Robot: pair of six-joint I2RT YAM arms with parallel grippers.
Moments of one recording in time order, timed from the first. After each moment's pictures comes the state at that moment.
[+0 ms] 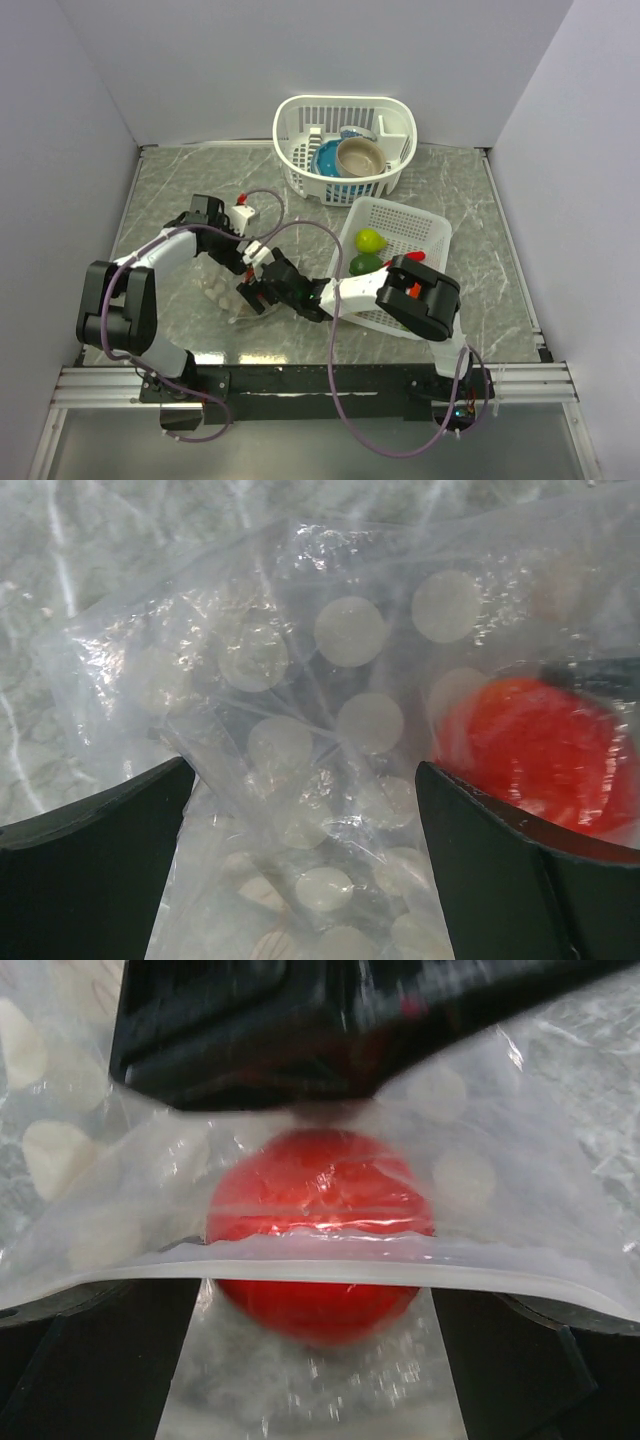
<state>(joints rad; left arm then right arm) -0.16 1.53 0.90 -0.41 0.32 0.43 1.13 1.98 1.07 0.40 0.24 0.09</state>
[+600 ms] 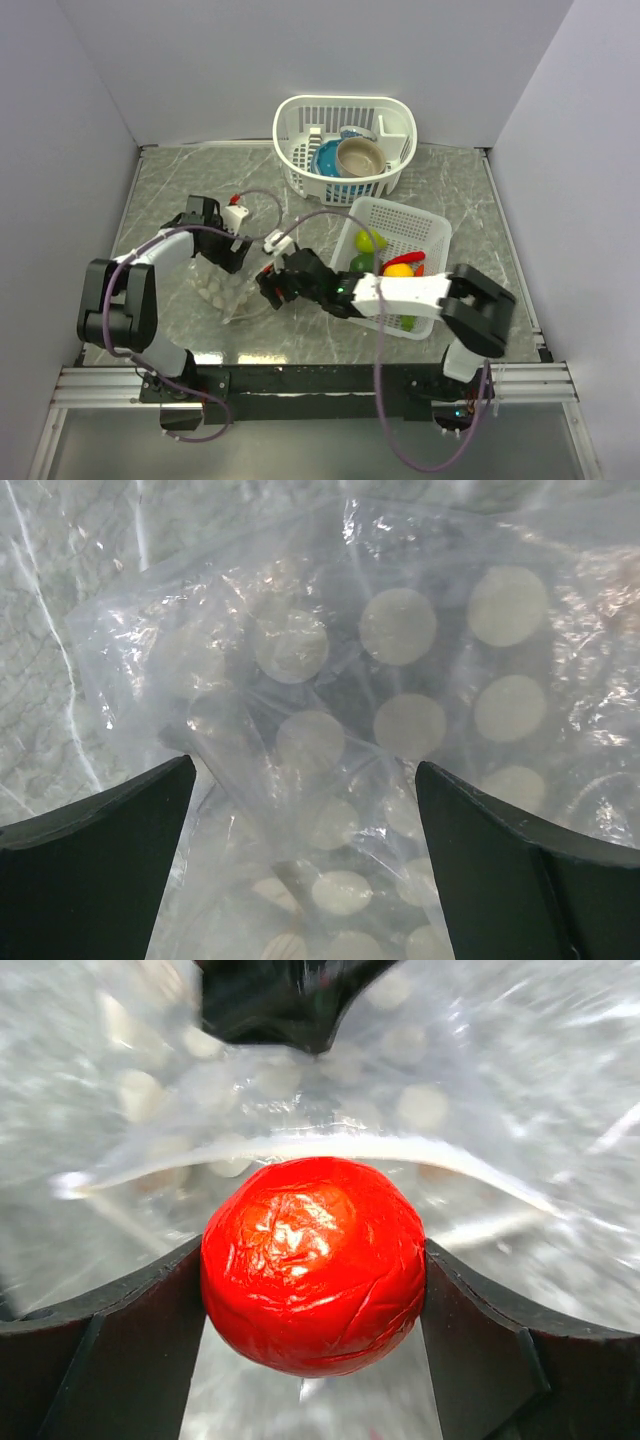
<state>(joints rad) -0.13 1.54 0.88 -0.38 0.23 0.43 1.11 1.69 0.98 0.21 0.17 0.17</state>
